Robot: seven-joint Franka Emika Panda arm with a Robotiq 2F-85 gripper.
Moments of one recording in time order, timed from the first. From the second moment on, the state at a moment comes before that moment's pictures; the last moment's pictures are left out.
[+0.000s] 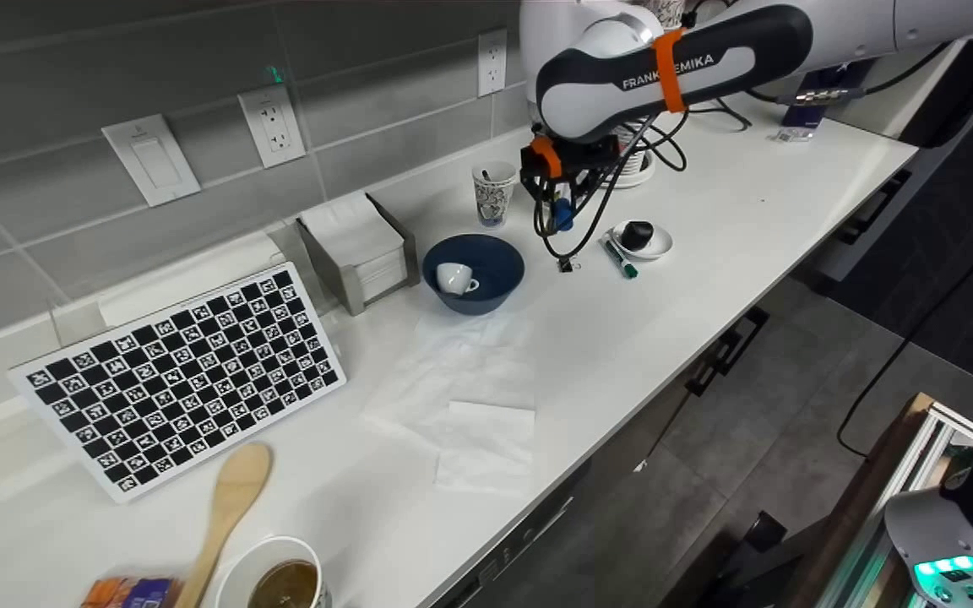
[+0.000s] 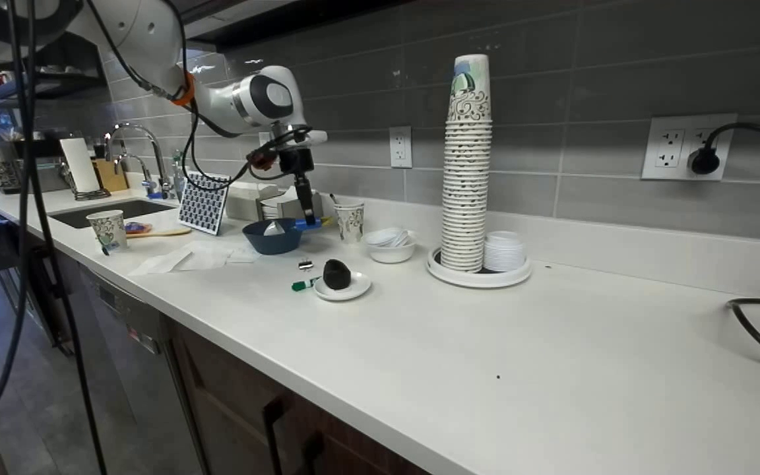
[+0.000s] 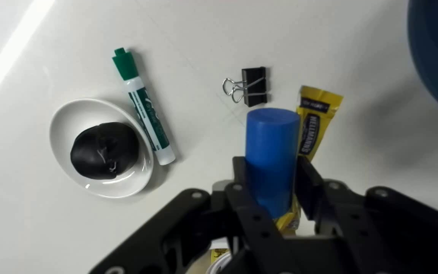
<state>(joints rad) 0.23 0.56 -0.11 -1.46 -0.19 1.97 0.95</state>
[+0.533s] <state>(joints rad) 0.09 0.46 -0.11 -1.85 -0.09 2.40 0.94</state>
